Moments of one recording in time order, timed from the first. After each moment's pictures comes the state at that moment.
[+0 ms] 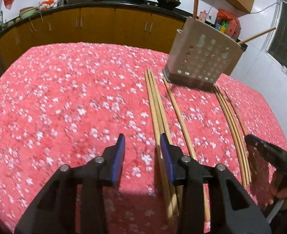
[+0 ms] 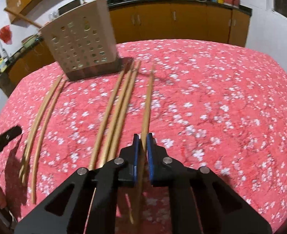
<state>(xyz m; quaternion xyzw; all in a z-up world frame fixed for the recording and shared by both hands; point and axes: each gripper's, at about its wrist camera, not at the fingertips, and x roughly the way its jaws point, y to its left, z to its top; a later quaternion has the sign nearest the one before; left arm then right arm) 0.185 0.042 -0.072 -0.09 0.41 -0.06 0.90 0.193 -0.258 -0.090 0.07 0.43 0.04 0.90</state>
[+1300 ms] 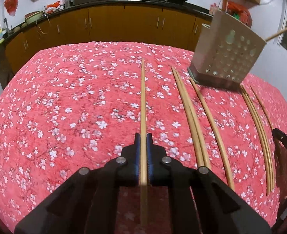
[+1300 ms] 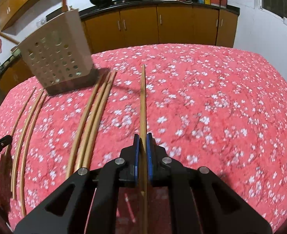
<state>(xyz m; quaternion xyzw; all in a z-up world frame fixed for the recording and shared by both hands) 0.218 0.061 -0.083 -0.05 0.43 -0.01 0.90 0.213 -0.283 -0.094 0.08 0.42 0.00 0.91</state>
